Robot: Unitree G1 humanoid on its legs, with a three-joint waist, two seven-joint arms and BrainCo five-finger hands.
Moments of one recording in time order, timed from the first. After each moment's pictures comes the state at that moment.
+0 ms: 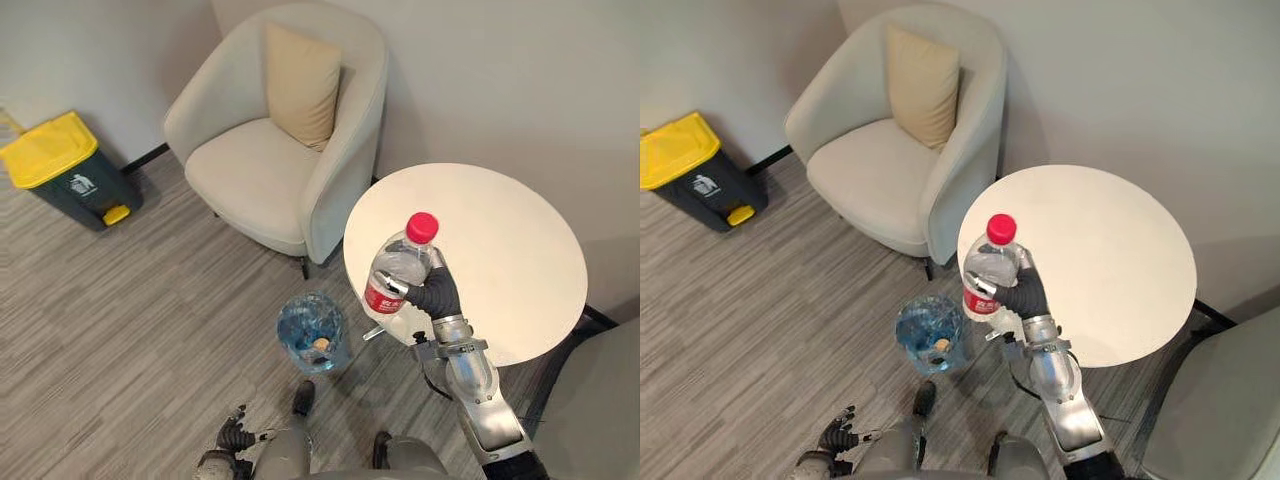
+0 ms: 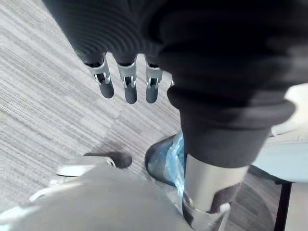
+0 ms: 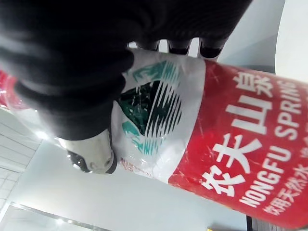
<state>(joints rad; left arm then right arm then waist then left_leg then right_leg) 0.08 0.17 -0.08 1.05 0.03 -0.21 0.07 0.05 -0.20 0.21 -0.20 -0.05 -0.31 -0.14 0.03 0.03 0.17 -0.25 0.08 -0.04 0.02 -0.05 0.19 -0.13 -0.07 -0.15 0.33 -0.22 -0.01</state>
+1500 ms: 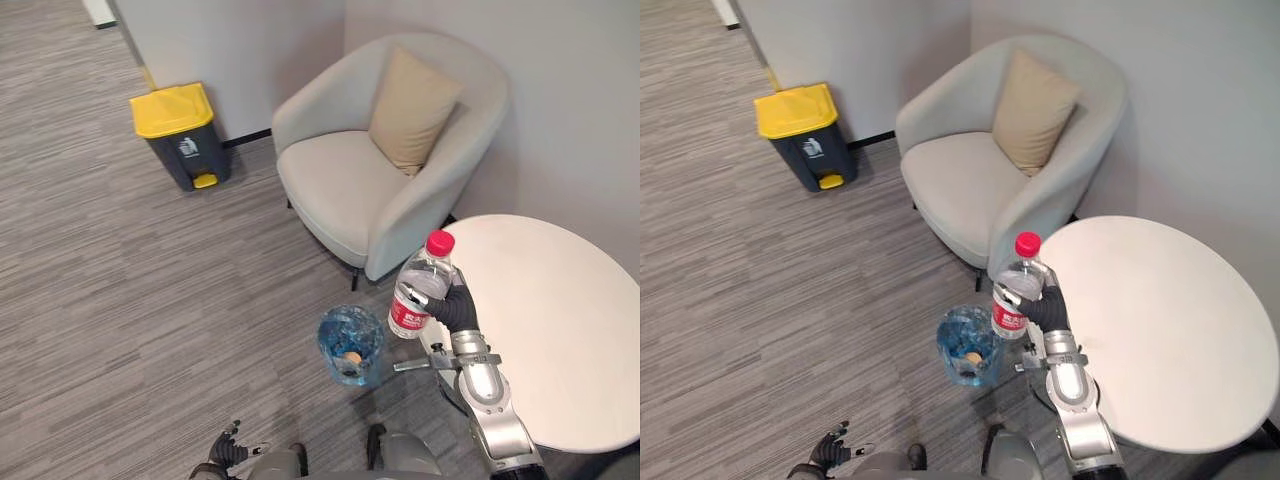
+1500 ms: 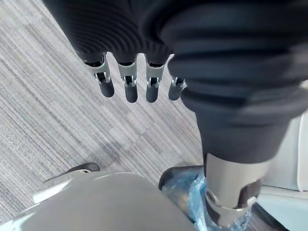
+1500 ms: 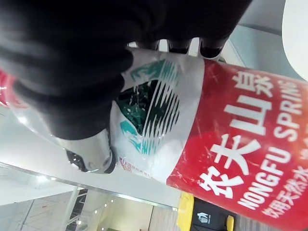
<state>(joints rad) 0.12 0.19 -0.11 1.07 0.09 -0.21 0.07 0.13 -0.18 0.09 -0.07 -0.09 -0.30 -0.13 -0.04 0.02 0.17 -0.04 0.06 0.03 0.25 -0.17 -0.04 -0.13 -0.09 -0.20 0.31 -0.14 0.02</state>
